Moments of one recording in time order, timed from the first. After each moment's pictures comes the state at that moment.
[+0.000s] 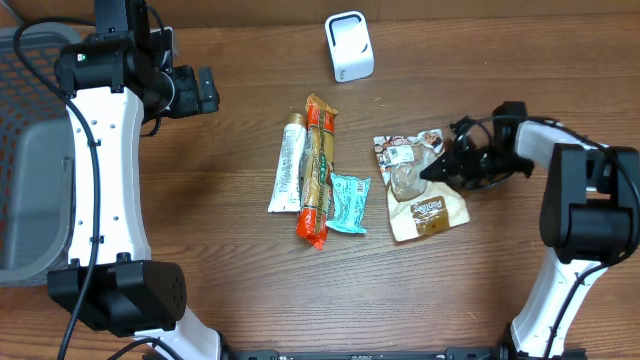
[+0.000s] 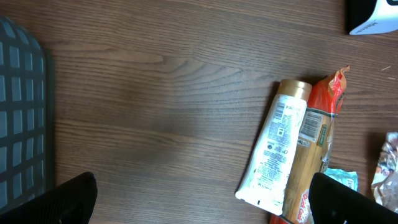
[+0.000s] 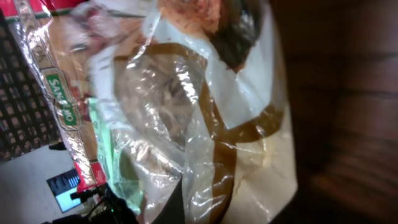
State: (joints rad) left arm 0.10 1.82 1.99 -1.34 0.07 -0.10; right arm -0.08 2.17 1.32 -0.81 -0.91 -0.06
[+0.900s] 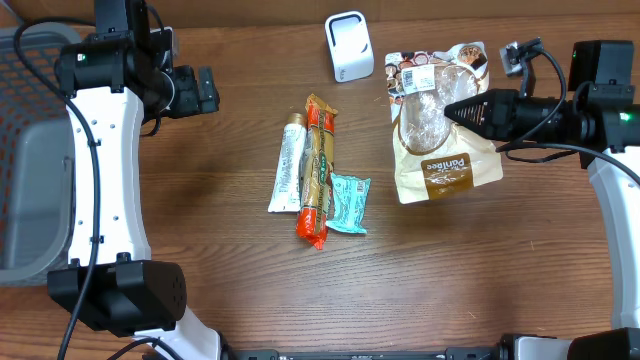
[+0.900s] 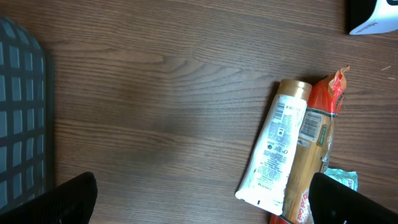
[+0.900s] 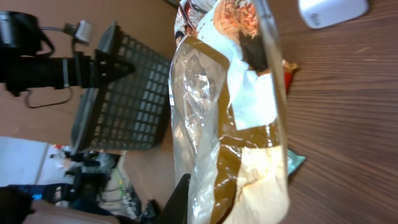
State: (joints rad) left arm 0.10 1.82 1.99 -1.34 0.07 -0.10; right arm -0.08 1.50 1.46 -0.93 -1.04 0.10
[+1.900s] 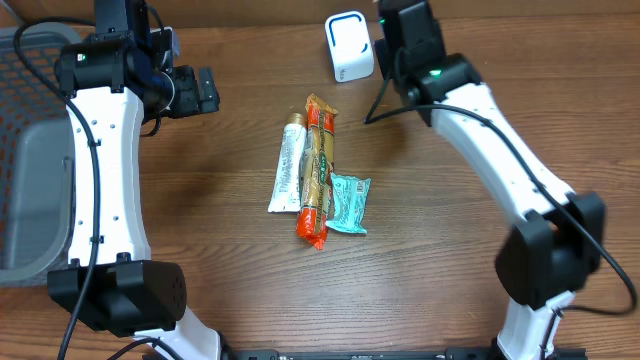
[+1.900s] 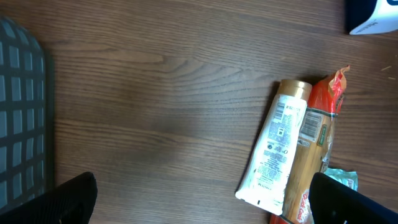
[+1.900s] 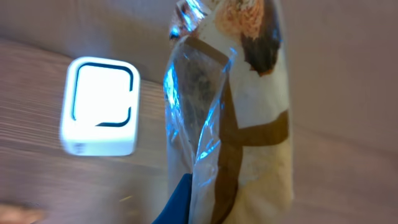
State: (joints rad) left arm 0.10 1.82 1.99 -1.34 0.07 -0.10; right arm 0.43 2.02 1.83 -0.45 0.46 -0.12
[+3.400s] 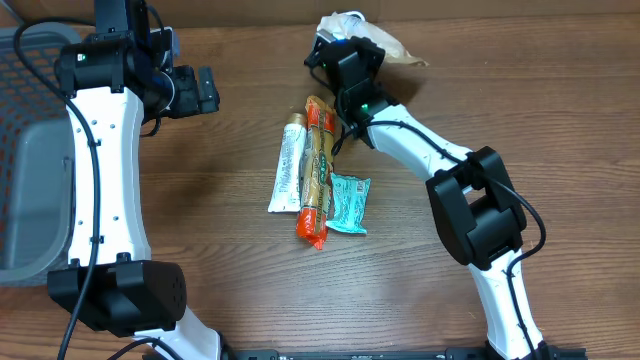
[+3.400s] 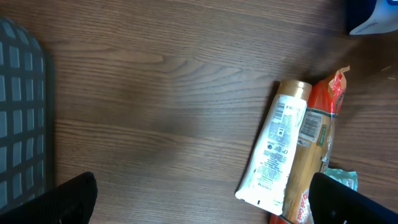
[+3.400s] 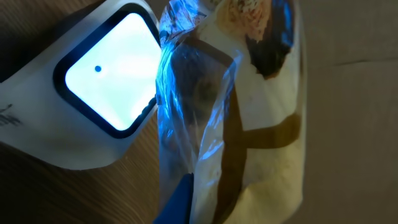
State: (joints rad) left arm 0.10 1.82 1.99 -1.34 0.07 -0.10; right arm 0.54 2.33 1.80 0.05 0.71 -0.98
